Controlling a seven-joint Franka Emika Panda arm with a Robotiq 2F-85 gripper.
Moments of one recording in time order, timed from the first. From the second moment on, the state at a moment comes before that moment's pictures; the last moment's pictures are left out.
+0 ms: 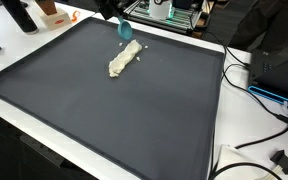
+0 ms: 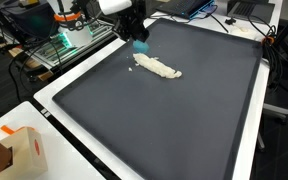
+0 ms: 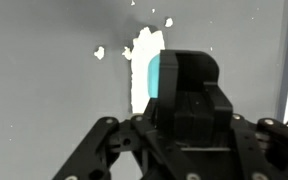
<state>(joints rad) -0.11 -0.04 -0.10 -2.33 0.46 2.10 -0.44</state>
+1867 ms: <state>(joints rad) -0.02 -0.17 0.03 -2.26 -0.08 1.99 0.10</state>
